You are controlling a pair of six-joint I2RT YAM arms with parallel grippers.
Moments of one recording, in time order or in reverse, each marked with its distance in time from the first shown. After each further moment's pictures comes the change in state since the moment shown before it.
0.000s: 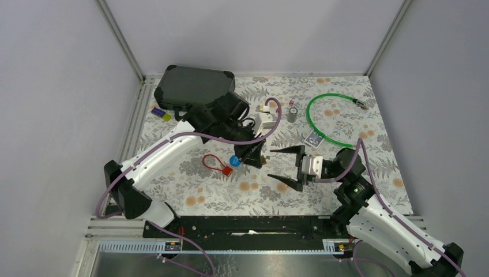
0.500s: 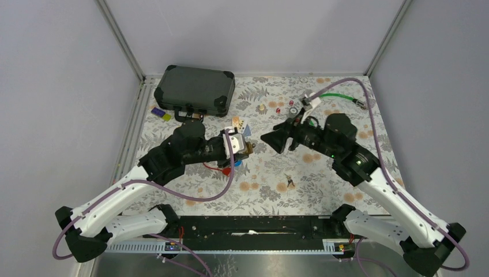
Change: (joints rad) left arm -0.057 -0.559 -0.515 0.545 -0.378 0.203; right arm 0.001 0.247 0.494 -0.440 0.555 0.810
